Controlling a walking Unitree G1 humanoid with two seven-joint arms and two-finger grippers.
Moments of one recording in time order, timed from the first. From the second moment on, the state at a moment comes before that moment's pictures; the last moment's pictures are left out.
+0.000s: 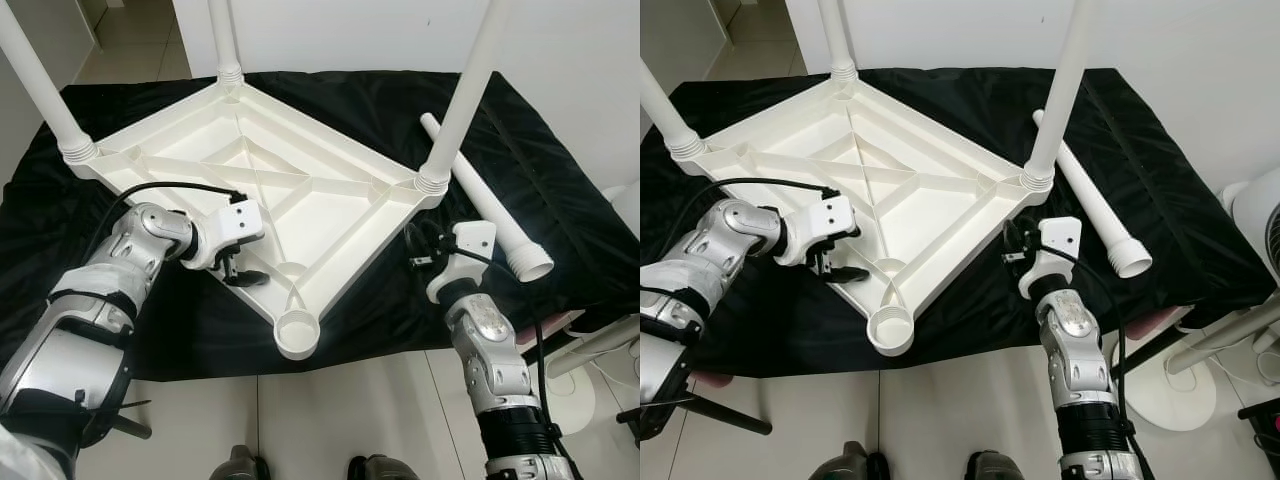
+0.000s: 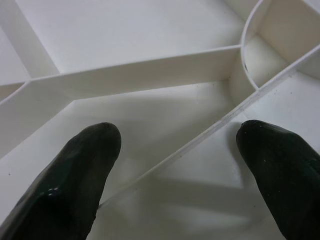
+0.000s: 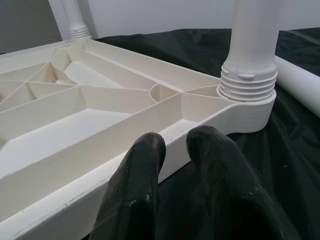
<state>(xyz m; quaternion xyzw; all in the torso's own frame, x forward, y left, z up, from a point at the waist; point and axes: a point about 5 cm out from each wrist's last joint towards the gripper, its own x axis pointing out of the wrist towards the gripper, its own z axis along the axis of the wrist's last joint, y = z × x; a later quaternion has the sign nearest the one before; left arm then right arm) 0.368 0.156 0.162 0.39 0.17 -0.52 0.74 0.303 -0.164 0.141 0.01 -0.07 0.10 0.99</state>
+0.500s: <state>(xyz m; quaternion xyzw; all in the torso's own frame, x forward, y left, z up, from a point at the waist) 0.368 0.156 0.168 0.39 0.20 -0.57 0.70 0.298 -0.162 0.140 0.01 -0.07 0.11 0.99</state>
